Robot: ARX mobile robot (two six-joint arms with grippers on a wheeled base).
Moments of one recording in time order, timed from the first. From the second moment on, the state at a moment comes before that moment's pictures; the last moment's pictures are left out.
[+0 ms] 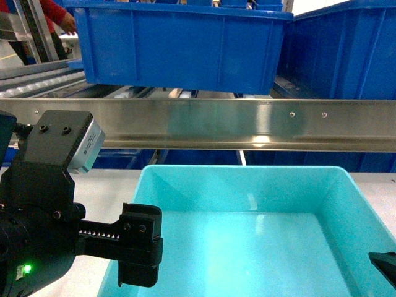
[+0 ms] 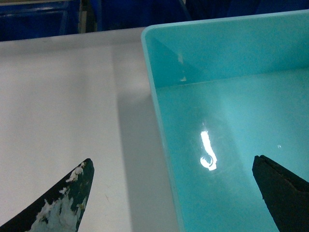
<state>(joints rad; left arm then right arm) -0.47 1.54 0.47 0.42 -0.22 -0.23 0.06 1.53 0.40 0.42 -0.13 -0.15</state>
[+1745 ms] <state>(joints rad) -0.56 1.70 0.45 0.33 -0.25 -0.43 0.09 1.67 0.33 0.55 -0.10 -0.13</state>
